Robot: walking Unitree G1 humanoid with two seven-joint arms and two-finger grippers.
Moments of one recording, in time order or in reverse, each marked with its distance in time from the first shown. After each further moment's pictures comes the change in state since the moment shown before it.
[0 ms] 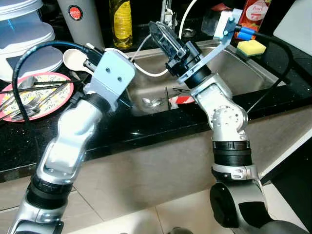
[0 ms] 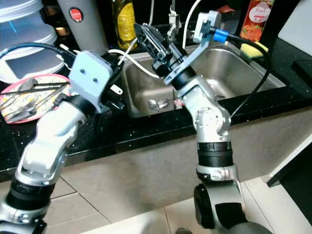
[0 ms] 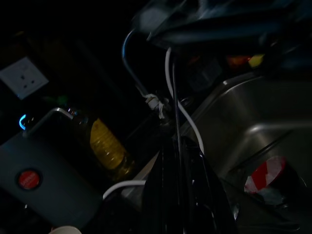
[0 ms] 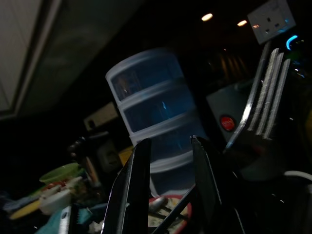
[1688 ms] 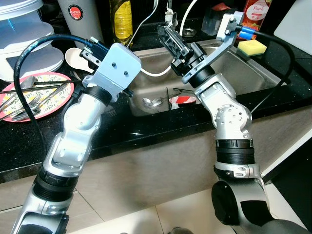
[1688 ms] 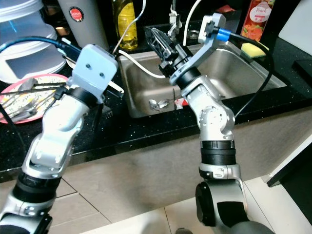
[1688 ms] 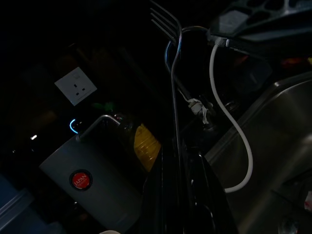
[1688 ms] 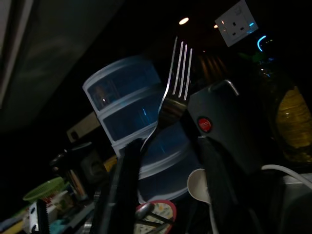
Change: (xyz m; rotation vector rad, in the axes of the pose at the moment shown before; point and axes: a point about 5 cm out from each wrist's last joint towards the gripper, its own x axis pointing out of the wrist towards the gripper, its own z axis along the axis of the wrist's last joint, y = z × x) left arm 0.009 0.016 0.004 0.095 -0.022 0.174; right arm -0.004 -0.012 0.008 0.049 -0.037 -0.090
